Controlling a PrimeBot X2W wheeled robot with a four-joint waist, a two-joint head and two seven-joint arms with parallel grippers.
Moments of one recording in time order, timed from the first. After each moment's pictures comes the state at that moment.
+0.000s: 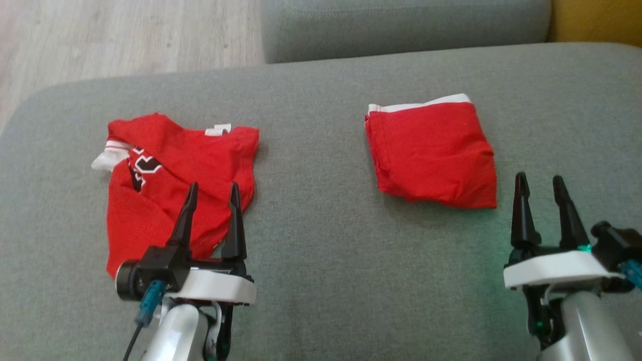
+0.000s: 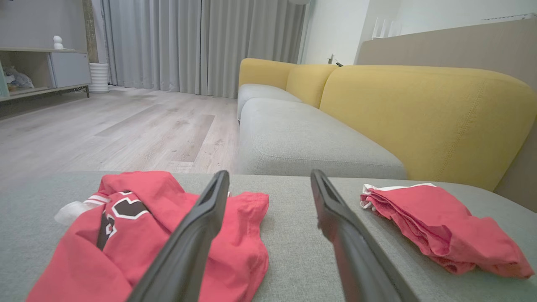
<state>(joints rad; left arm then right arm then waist) -0.18 0.04 -0.27 0.30 -0.27 0.05 -0.25 -0.13 -0.05 -0.03 0.33 0.29 0.13 -0.25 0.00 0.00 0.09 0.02</state>
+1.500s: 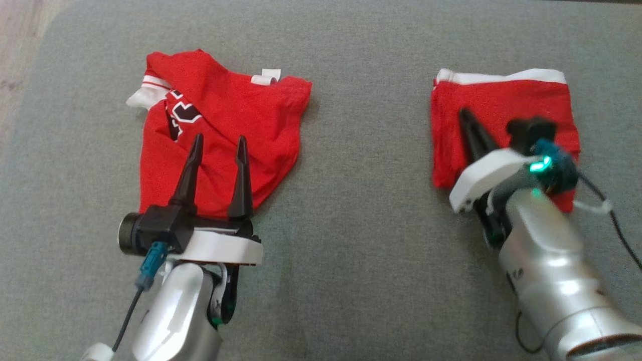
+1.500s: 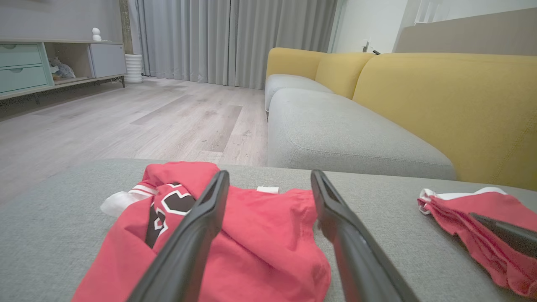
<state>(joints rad) -0.32 0.04 -0.30 0.29 -0.28 0.05 -0.25 -0.72 -0.07 0.22 1.03 0.21 0.13 -0.25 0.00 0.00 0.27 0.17</state>
